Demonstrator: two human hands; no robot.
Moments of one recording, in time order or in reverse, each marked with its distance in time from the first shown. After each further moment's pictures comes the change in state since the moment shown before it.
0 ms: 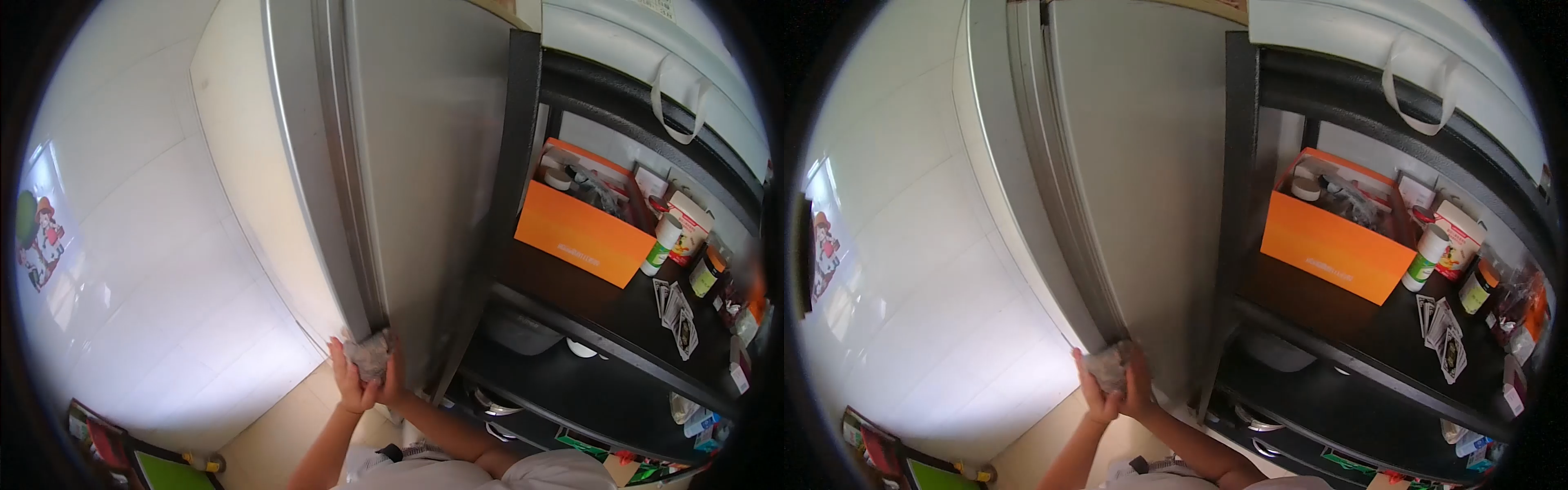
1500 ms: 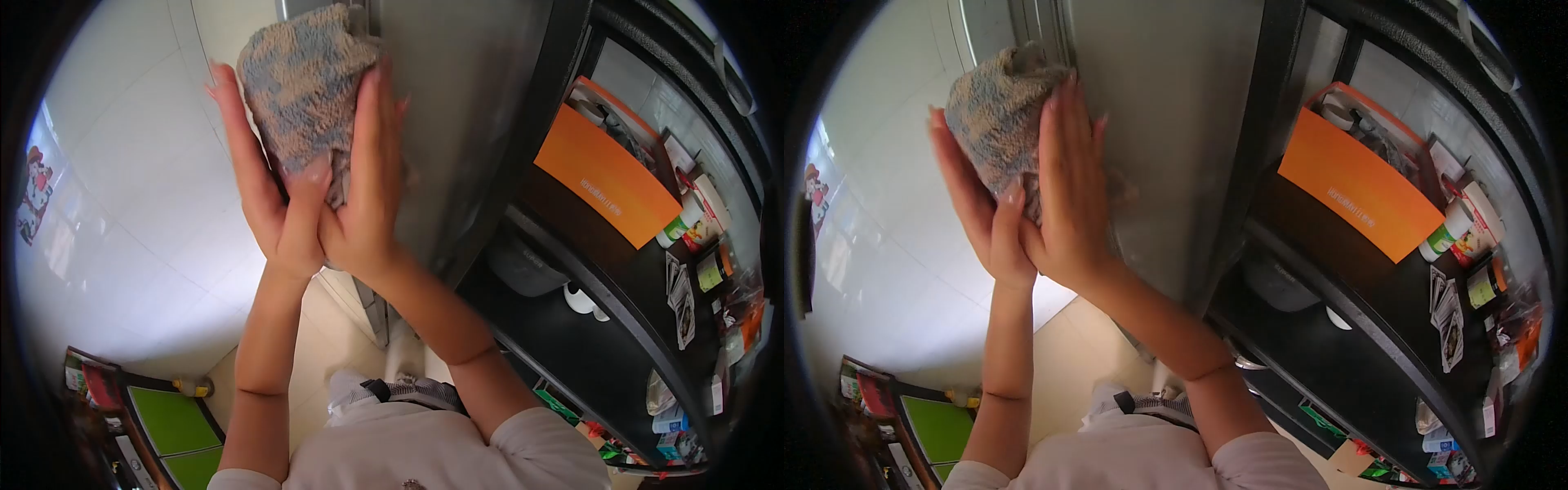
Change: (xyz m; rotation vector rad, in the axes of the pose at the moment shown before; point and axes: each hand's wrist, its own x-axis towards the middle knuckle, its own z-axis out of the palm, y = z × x) left_hand 0.238 0.077 -0.062 -0.197 0.240 0.021; right_hand 0.237 -0.061 0.000 0.124 0.029 -0.189
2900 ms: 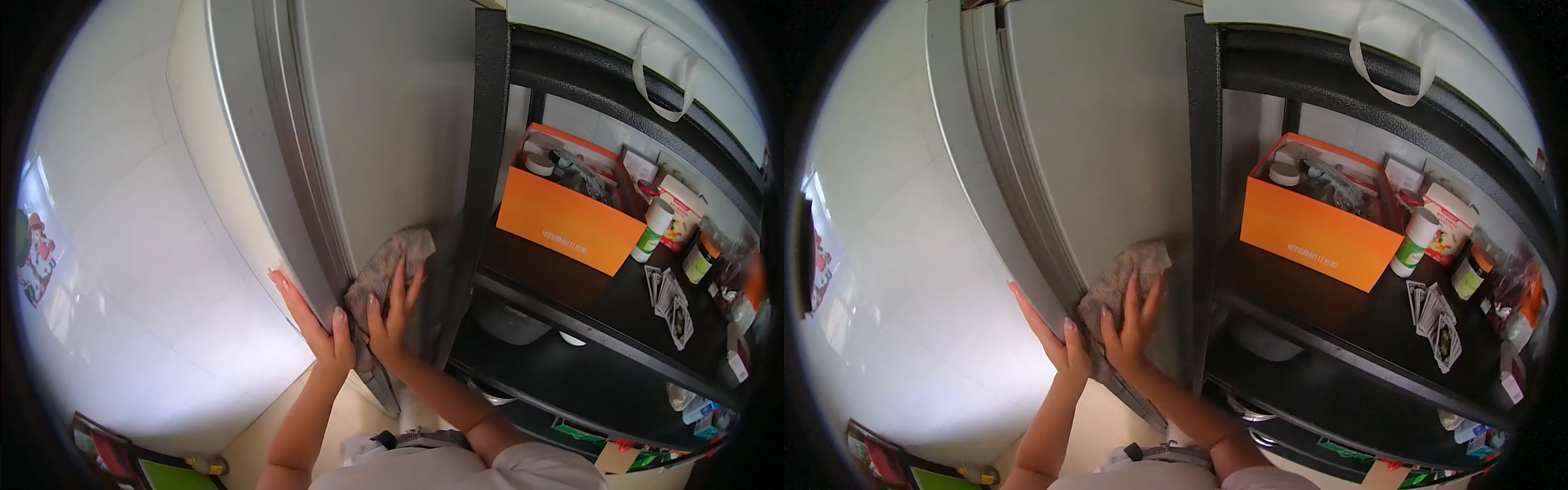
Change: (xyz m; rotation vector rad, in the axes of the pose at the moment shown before) left_hand -0.098 -0.040 0.028 0.260 0.016 -0.101; right_hand -0.126 0.040 -0.030 -0.290 0.126 0.516
